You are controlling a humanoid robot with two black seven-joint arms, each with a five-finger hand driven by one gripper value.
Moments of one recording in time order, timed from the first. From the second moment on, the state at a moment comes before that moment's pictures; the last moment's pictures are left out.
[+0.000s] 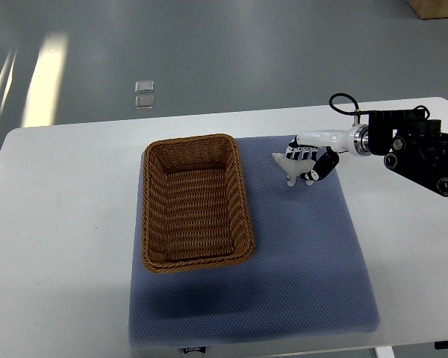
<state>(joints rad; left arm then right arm) 0.01 0.00 -0.16 -0.16 0.04 -0.01 0.05 1.05 -0.41 0.16 0.83 -1.35 0.28 0.18</state>
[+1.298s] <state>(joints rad) 0.01 0.00 -0.16 -0.16 0.04 -0.01 0.05 1.38 -0.19 0.02 0.95 -1.35 0.32 0.18</state>
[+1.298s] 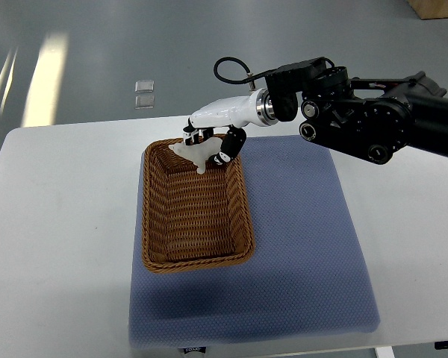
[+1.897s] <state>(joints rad) 0.01 0.00 -0.16 -0.16 0.04 -0.01 0.05 1.34 -0.18 0.08 0.89 -1.32 0.30 0.17</state>
